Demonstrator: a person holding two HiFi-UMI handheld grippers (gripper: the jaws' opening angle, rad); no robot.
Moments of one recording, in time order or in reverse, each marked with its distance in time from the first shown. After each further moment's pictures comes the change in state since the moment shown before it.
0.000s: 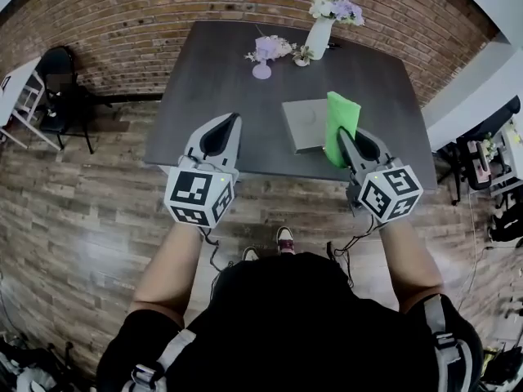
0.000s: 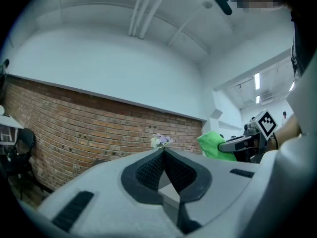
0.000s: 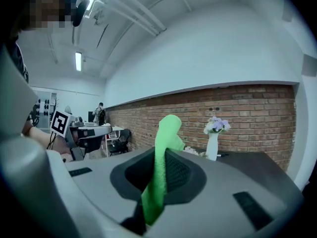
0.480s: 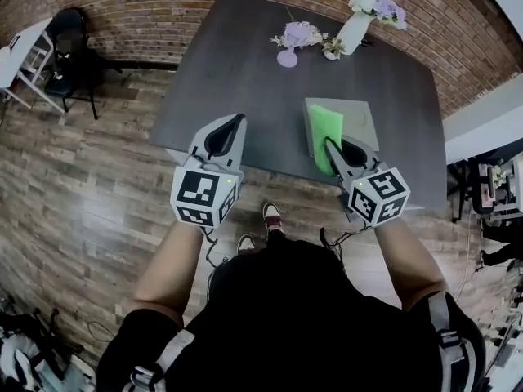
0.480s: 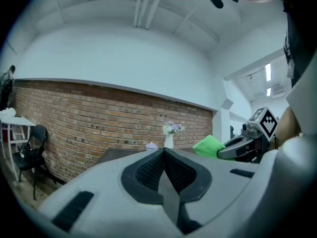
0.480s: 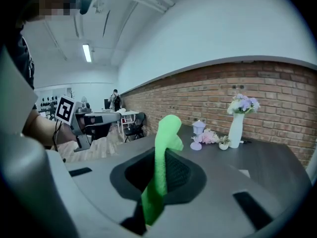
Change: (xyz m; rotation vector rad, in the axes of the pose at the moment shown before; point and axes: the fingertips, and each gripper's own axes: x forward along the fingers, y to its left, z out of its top) left arm 0.008 0.043 -0.060 -0.014 0.102 0.109; right arm 0.079 0.029 -0.072 -0.038 0.204 0.198
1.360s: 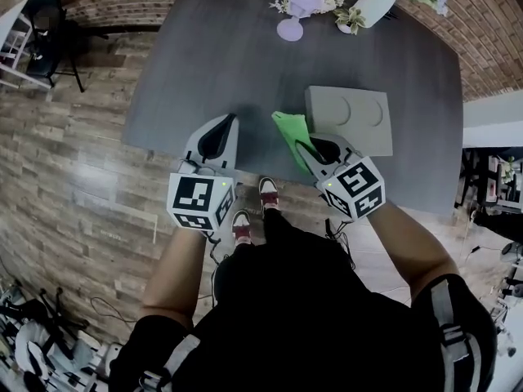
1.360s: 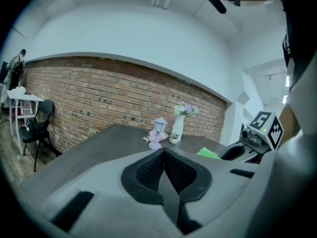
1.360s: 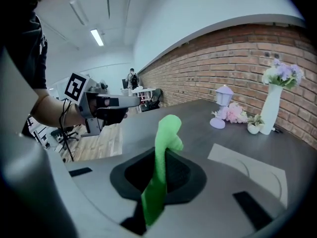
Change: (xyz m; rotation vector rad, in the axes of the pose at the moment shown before) left arm 0.080 0.032 -0.102 -0.154 0.161 0.081; right arm 0.109 -0.013 -0.090 -0.092 0.272 0.248
